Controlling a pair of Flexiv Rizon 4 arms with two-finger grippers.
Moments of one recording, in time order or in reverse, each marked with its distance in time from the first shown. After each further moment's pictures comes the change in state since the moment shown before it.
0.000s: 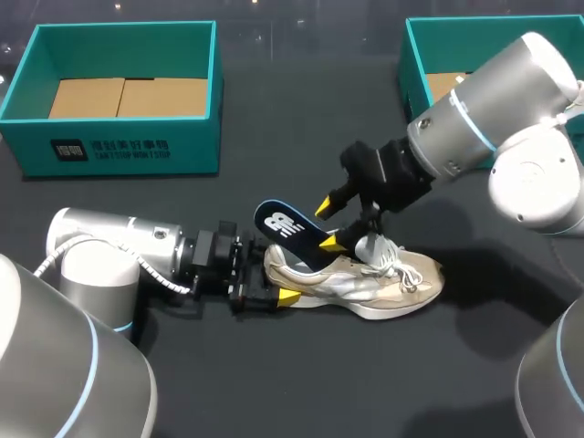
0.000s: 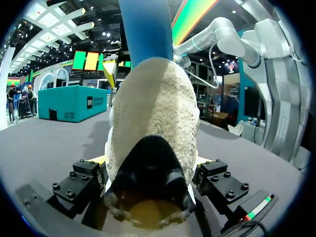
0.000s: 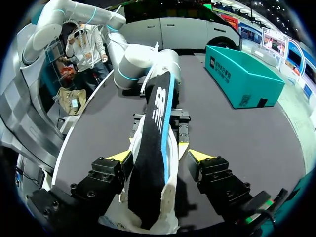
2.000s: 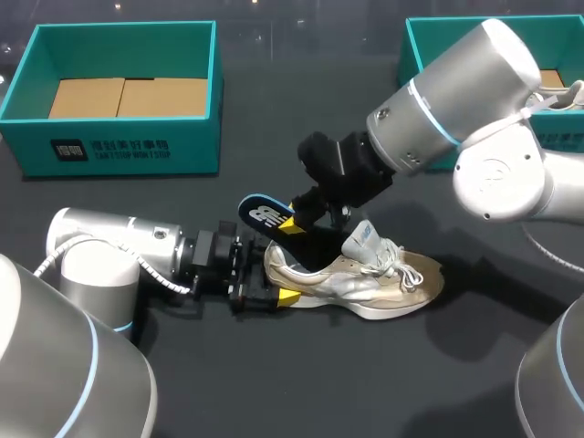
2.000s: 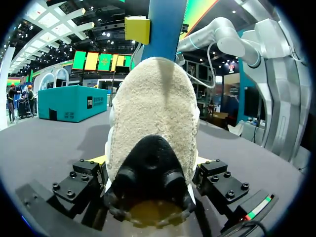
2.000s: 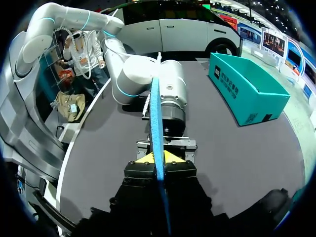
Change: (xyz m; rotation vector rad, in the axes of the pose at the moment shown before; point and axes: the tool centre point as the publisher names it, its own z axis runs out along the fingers) left arm 0.000 0.000 0.000 0.000 0.000 0.000; right arm 0.012 0.060 0.023 -0.001 -0.005 0.001
